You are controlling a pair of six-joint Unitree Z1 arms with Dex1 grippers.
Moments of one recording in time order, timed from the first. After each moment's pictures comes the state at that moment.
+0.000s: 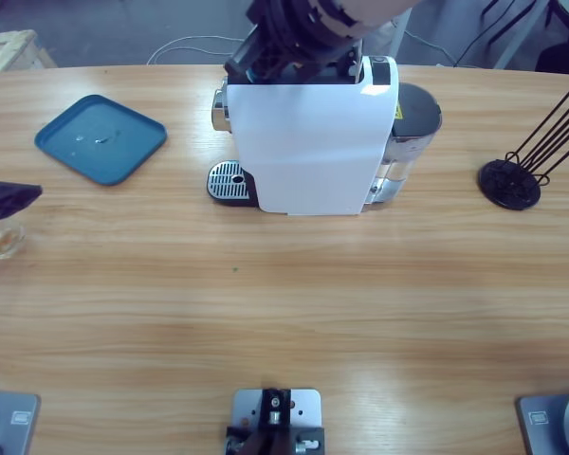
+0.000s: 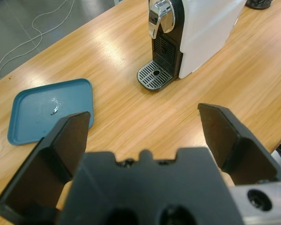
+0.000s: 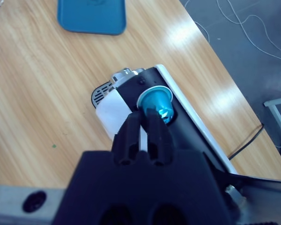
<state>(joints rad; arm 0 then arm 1) -0.87 0.93 -0.73 0.33 0.14 0.02 0.91 1.90 -1.64 0.50 -0.14 -0.20</state>
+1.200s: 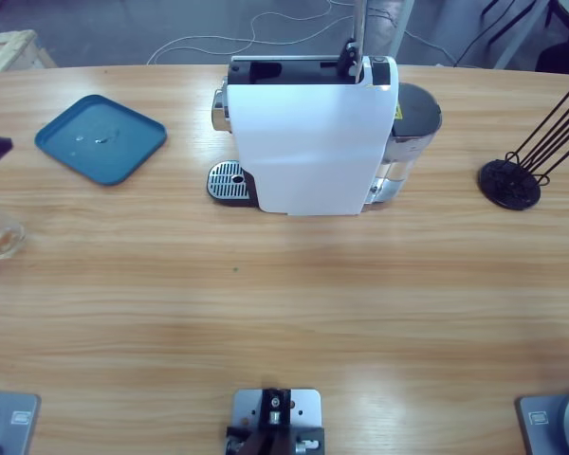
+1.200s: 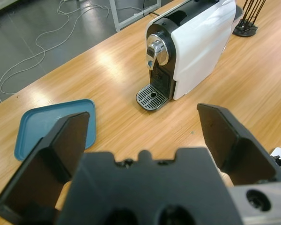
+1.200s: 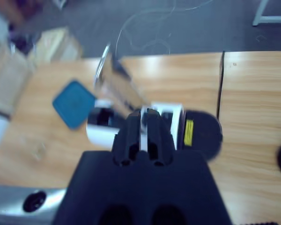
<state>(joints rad) -0.87 0.93 -0.82 0.35 0.13 0.02 0.85 1.54 -1.40 0.40 -0.40 0.65</state>
